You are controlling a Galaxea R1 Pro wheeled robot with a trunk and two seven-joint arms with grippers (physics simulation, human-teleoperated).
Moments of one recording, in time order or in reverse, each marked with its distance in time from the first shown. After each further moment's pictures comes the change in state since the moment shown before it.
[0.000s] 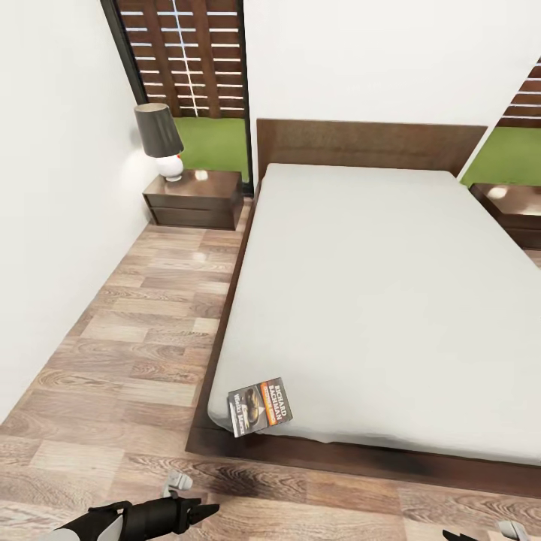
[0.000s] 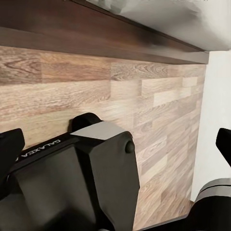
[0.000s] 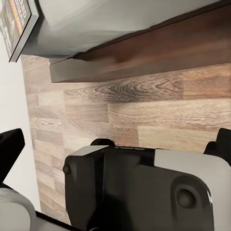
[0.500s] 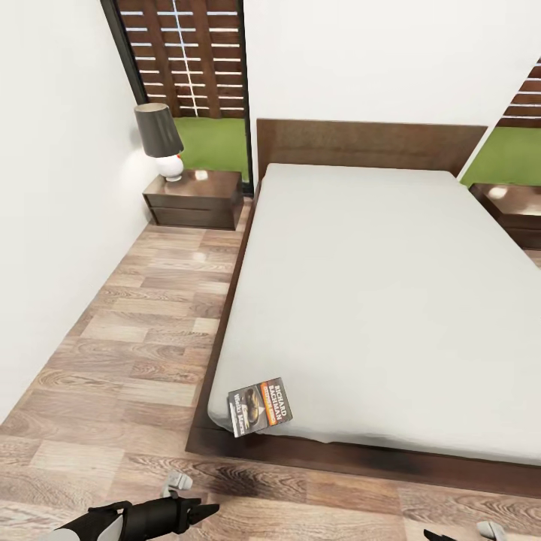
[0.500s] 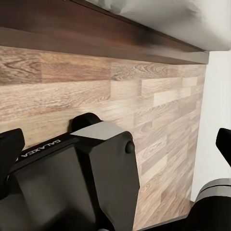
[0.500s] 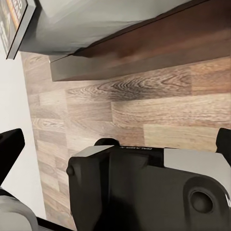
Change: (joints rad) left arm 0.000 0.000 0.000 0.000 0.000 0.000 0.000; right arm 0.000 0.065 -0.001 0.001 0.000 -0.001 -0.057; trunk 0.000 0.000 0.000
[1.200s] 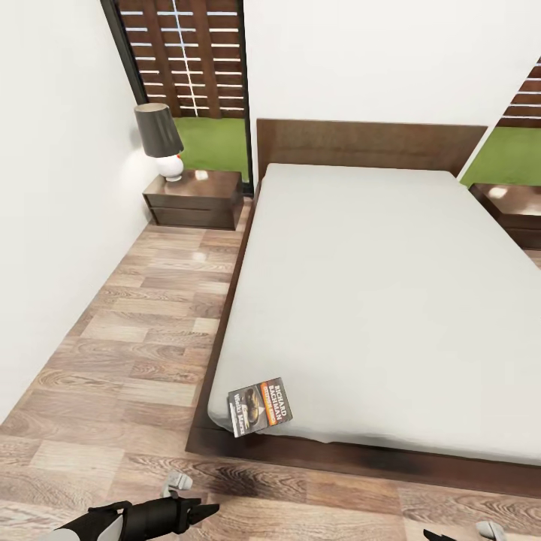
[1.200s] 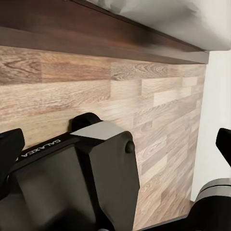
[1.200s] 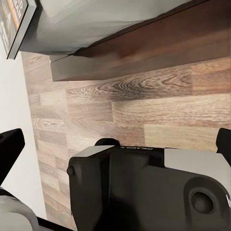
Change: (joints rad) left arm 0.000 0.000 -0.001 0.000 0.000 0.000 0.000; right arm 0.000 0.000 0.000 0.000 0.000 0.000 0.001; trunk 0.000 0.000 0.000
